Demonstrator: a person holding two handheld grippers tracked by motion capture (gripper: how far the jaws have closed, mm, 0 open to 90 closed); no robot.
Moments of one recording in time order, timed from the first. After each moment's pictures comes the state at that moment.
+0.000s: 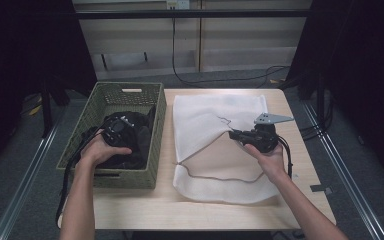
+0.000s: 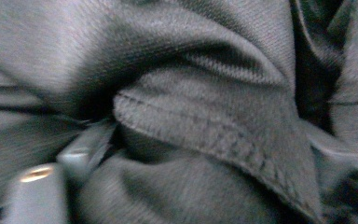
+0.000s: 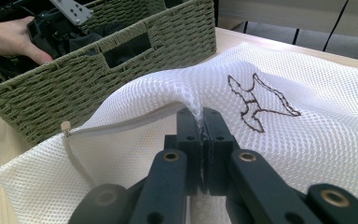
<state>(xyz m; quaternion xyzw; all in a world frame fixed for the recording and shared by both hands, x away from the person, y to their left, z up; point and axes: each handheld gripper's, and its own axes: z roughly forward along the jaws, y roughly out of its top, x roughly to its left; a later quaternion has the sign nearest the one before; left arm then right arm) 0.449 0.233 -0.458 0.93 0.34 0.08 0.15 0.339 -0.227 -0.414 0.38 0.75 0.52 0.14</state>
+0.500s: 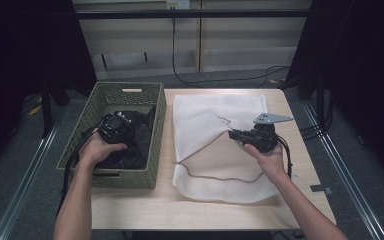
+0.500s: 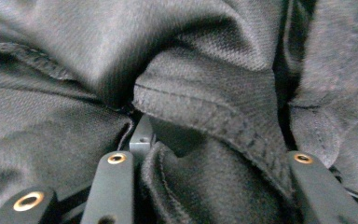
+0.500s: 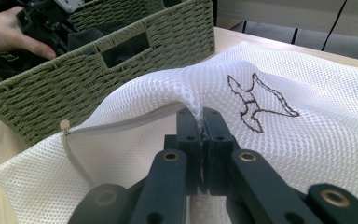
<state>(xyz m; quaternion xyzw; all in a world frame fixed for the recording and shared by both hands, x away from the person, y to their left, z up) 0.446 0.241 -0.440 0.90 0.38 0.10 0.18 0.340 -0.227 -0.414 0.39 0.75 0.52 0.14</state>
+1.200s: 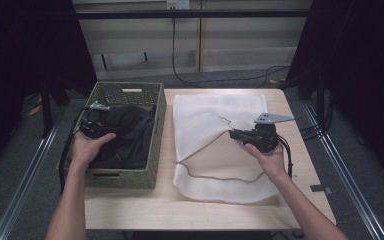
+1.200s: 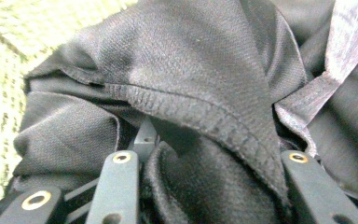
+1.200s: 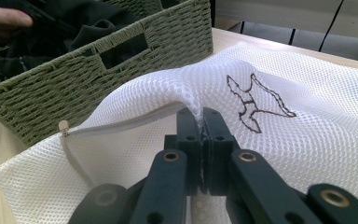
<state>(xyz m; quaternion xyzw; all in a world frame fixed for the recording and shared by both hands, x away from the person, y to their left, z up) 0.427 0.276 -0.399 0.82 0.44 0.17 0.33 0.339 -0.228 -0.413 0.39 0.75 0.52 0.15</state>
